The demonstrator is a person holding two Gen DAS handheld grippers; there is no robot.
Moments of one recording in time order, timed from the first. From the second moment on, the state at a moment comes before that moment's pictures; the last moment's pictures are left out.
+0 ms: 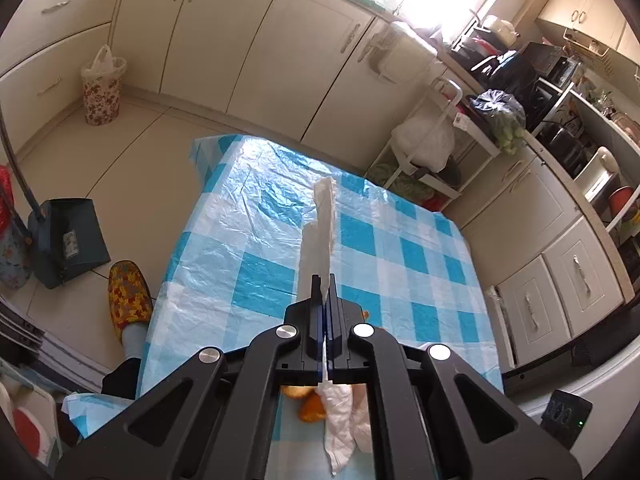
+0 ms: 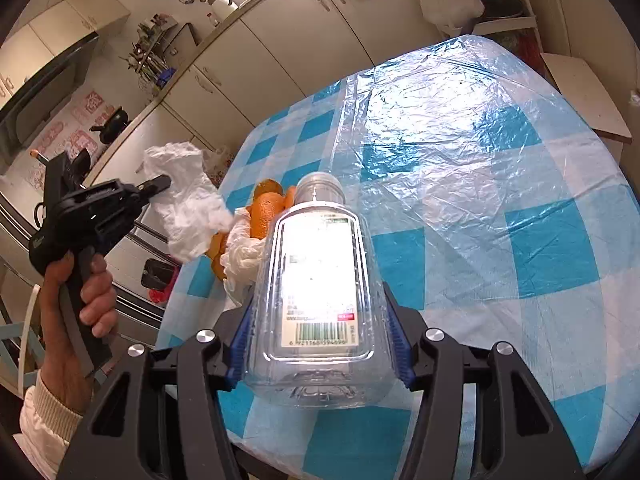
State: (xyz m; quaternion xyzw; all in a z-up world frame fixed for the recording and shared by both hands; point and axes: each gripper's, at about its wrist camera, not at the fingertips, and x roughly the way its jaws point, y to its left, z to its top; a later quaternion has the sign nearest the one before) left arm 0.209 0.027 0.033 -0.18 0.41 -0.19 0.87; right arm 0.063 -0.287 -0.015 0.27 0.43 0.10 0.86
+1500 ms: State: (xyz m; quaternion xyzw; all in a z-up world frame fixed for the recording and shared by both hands) left arm -0.006 0.079 0.142 -0.23 0.32 -0.25 0.88; right arm -0.029 -0.314 -0.005 0.48 0.35 0.19 0.78
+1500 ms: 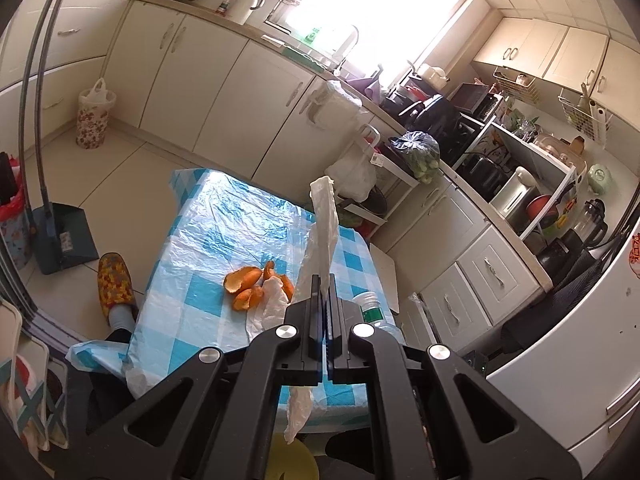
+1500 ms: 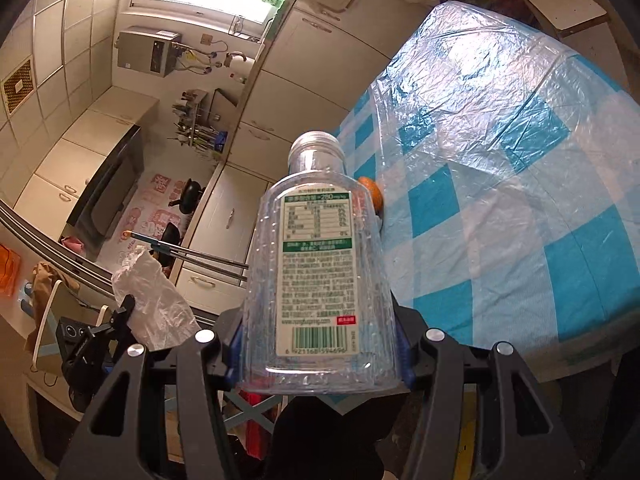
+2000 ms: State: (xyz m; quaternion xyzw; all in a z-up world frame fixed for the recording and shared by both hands) left arm -0.046 0.087 0.150 -0.24 0.31 -0.27 0.88; right arm -0.084 -0.305 0.008 0.43 0.35 0.20 0.81
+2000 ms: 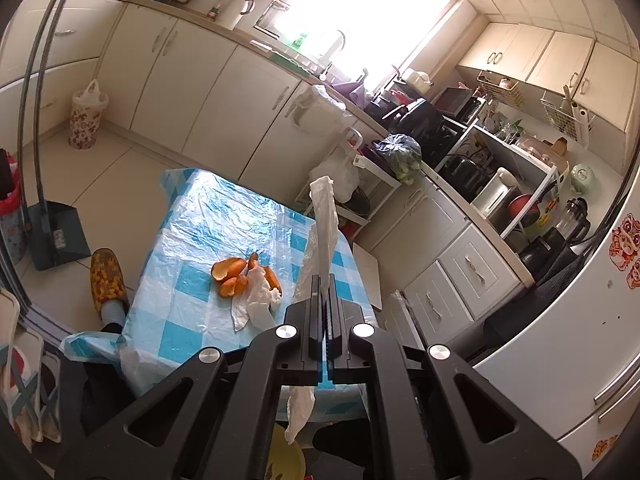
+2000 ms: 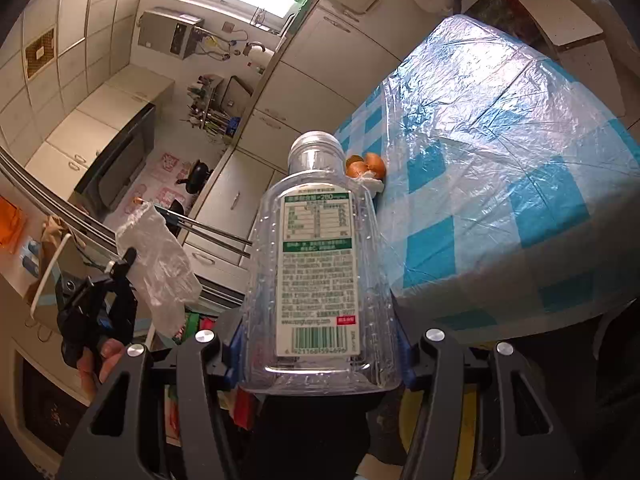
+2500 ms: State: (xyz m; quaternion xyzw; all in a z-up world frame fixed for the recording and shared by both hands) left arm -0.071 0.080 0.140 -0.24 0.32 -0.29 0.87; right arm -0.092 -0.227 -0.016 0.17 0.49 0.19 0.83
